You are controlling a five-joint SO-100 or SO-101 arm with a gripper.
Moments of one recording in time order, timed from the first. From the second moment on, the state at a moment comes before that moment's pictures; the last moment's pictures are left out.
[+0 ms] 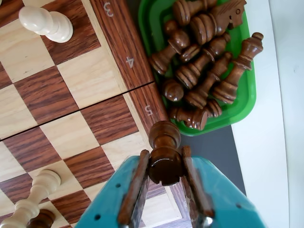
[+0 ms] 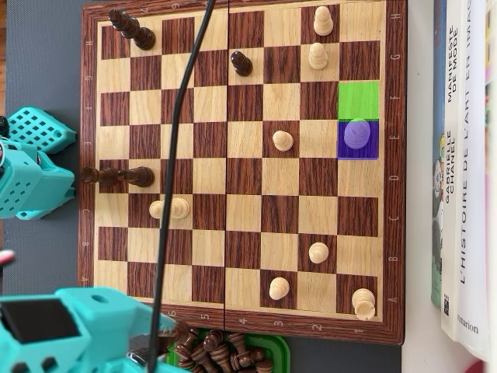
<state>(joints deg) 36.7 98.4 100.2 68.3 72.6</state>
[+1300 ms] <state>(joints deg) 34.0 82.8 84.1 68.3 68.8</state>
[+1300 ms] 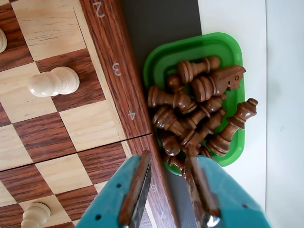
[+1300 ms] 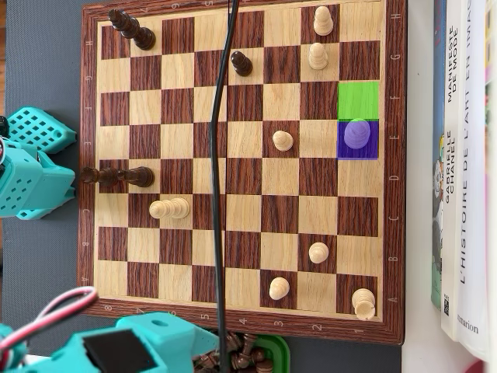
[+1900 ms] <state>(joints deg) 19.9 99.3 83.9 73.6 68.8</state>
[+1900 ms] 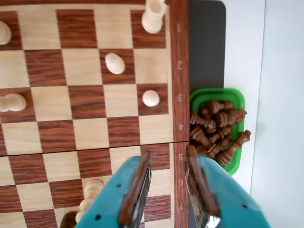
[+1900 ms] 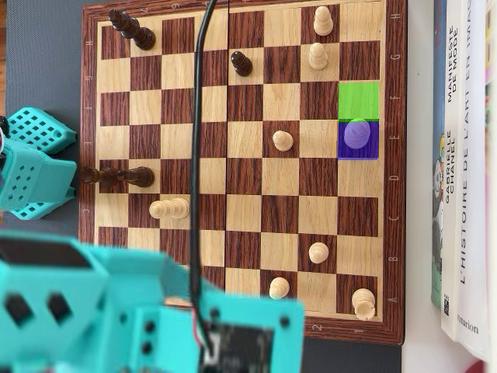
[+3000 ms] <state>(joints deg) -3.9 83.4 70.6 73.9 93.3</state>
